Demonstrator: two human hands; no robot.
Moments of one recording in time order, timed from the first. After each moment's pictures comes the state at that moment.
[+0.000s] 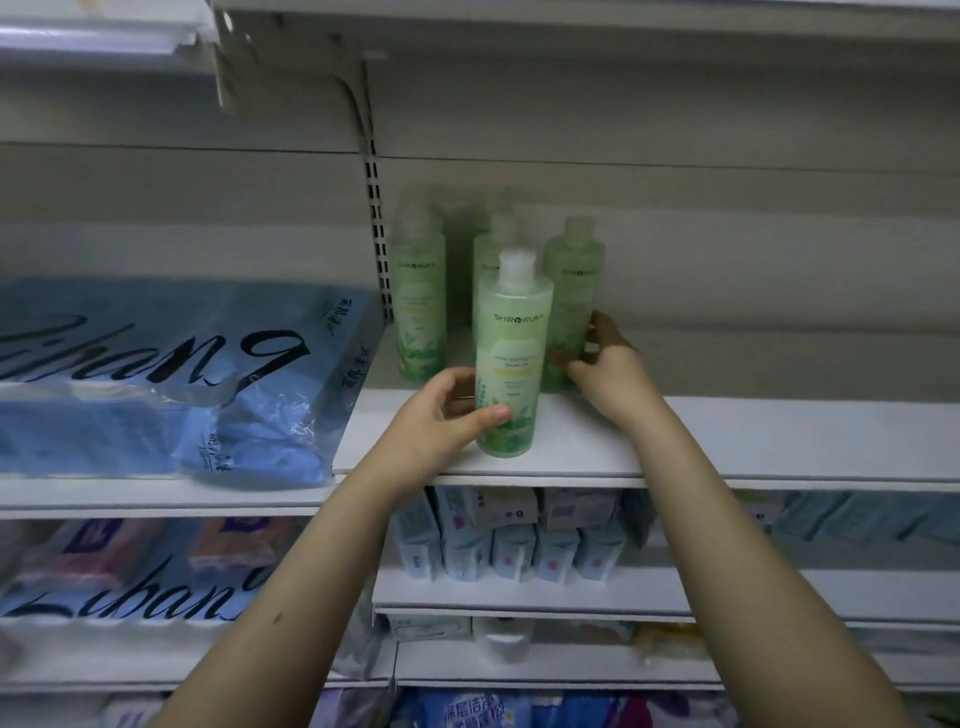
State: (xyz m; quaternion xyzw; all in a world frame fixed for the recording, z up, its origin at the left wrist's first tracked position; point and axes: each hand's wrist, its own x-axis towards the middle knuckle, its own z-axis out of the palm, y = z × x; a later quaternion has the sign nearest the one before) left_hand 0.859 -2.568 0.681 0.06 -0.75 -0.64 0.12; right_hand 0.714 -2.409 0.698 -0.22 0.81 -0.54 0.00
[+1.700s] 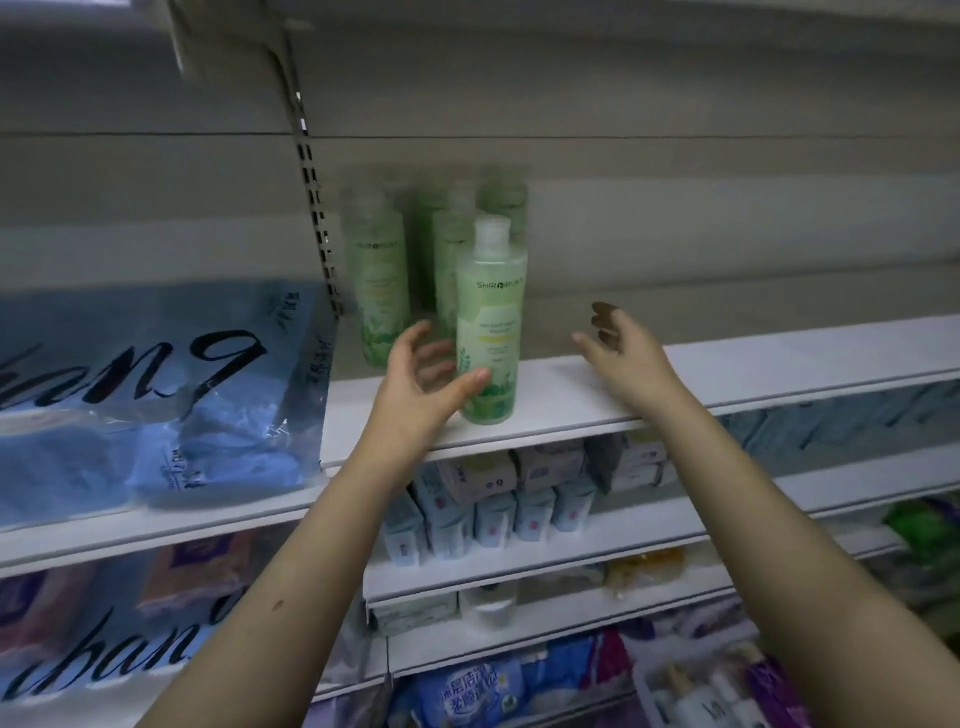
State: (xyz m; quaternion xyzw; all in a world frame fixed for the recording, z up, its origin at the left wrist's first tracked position) left_hand 0.861 -2.573 0.678 0.02 -0.71 -0.69 0.16; right_hand 0.746 -2.363 0.684 -0.12 0.87 -0.48 -0.06
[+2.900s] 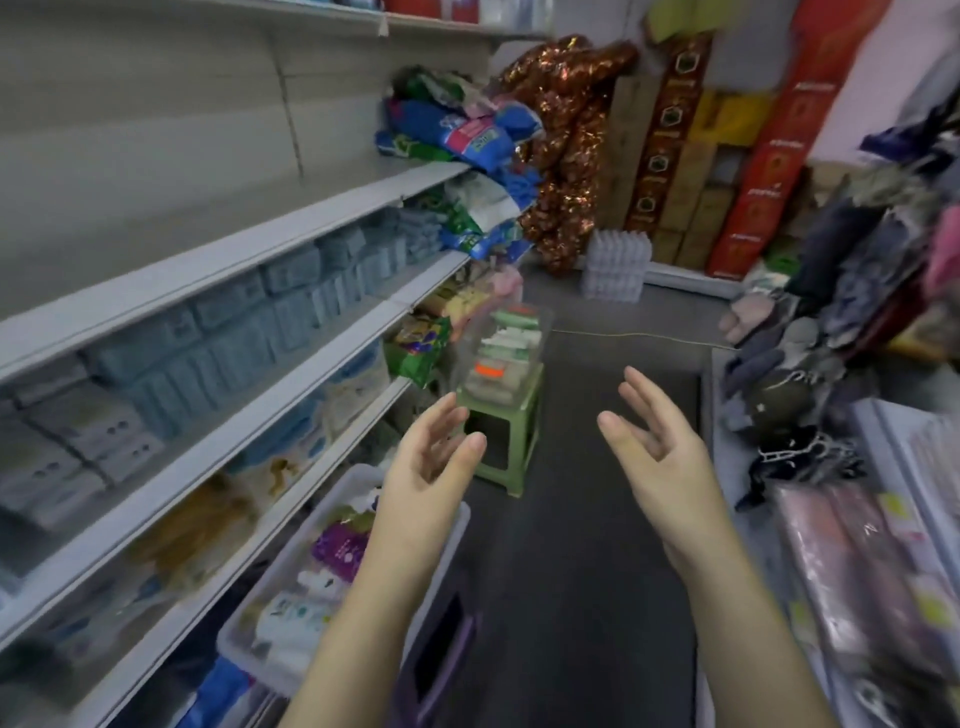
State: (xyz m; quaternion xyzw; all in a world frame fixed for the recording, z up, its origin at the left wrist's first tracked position) left_hand 1.100 -2.032 0.643 -0.25 -0.61 -0.73 -0.18; right_hand 1.220 -1.875 0.652 0.28 0.69 -0.58 -0.34
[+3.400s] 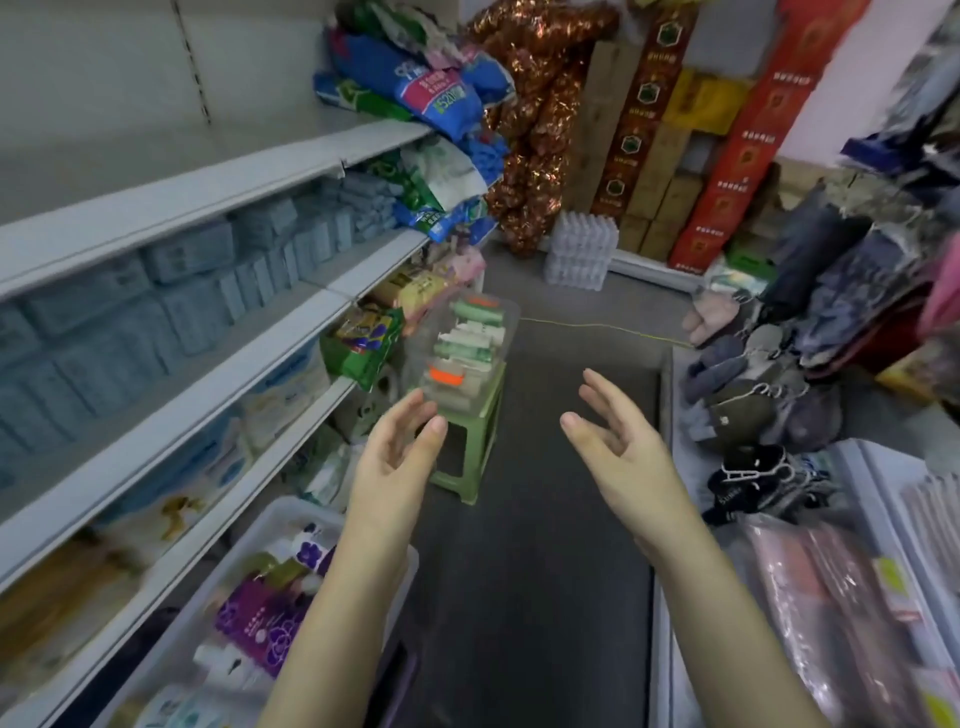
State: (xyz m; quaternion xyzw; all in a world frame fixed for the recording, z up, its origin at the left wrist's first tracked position) left_hand 0.983 -1.909 0.609 -0.15 -0.59 -0.76 -0.23; right_hand 1.108 -1.758 0.627 0.31 0.73 -0.55 -0.27
